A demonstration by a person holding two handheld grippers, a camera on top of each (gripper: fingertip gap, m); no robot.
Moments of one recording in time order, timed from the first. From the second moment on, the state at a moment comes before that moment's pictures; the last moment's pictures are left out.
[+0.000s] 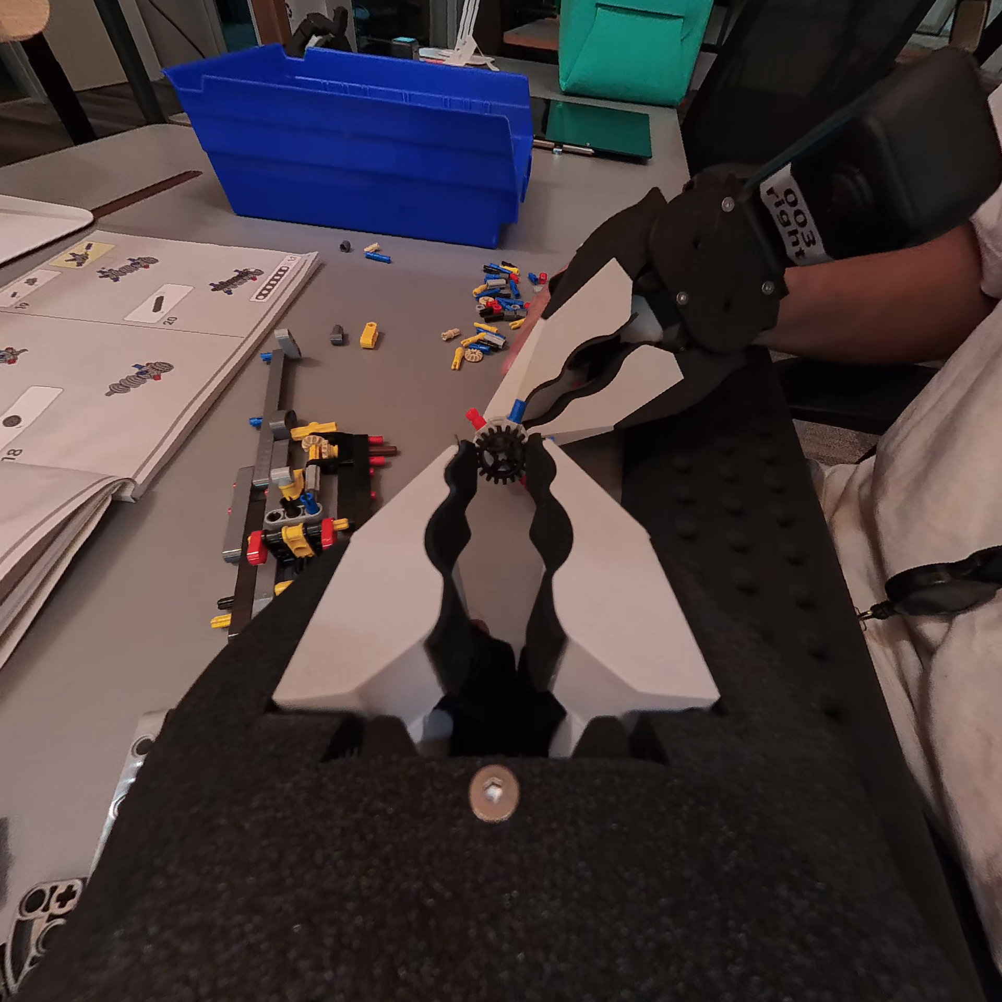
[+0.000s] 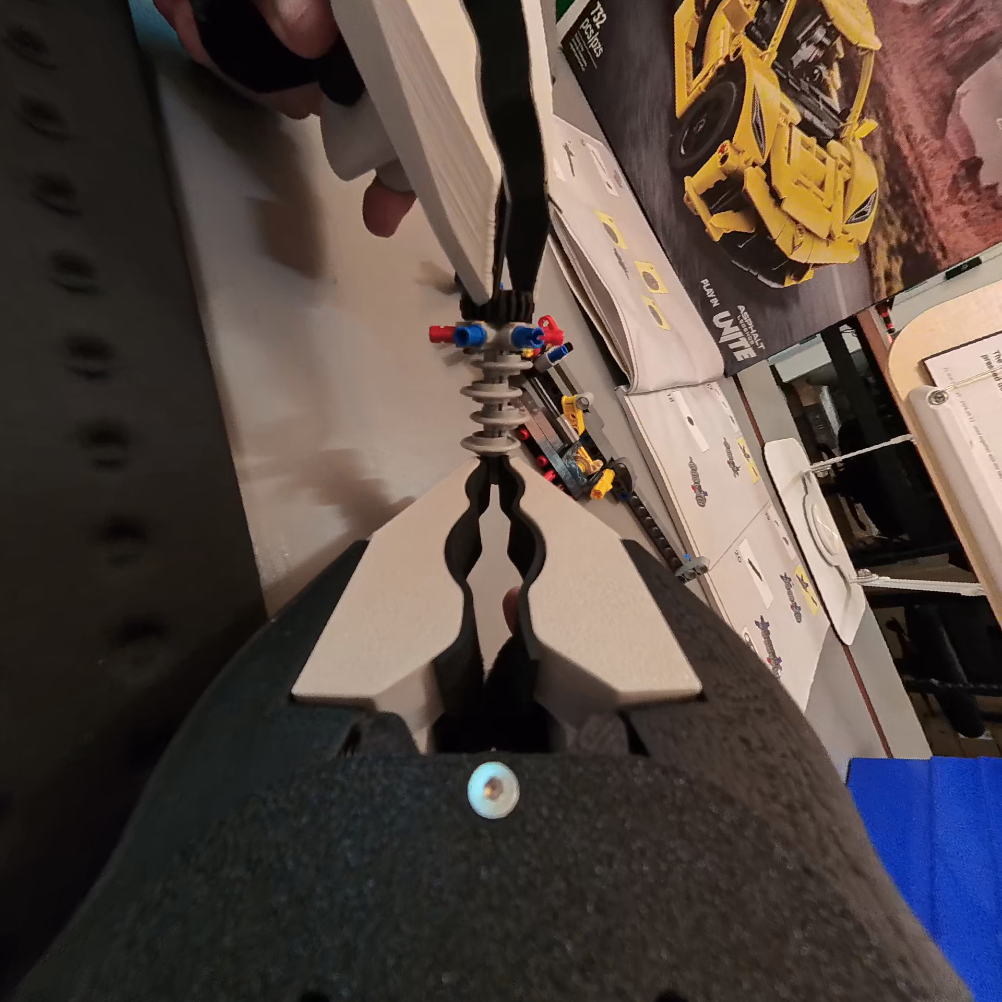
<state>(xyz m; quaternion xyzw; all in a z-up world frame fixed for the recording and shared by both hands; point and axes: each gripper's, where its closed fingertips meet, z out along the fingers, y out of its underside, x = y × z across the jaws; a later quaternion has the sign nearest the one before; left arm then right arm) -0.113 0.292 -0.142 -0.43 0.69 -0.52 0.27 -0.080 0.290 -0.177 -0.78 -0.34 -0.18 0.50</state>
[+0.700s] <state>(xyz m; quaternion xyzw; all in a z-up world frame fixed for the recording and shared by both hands) -0.119 0.292 -0.128 -0.42 0.66 -0.57 0.24 -0.083 0.293 -0.169 -0.78 -0.32 -0.14 0.52</state>
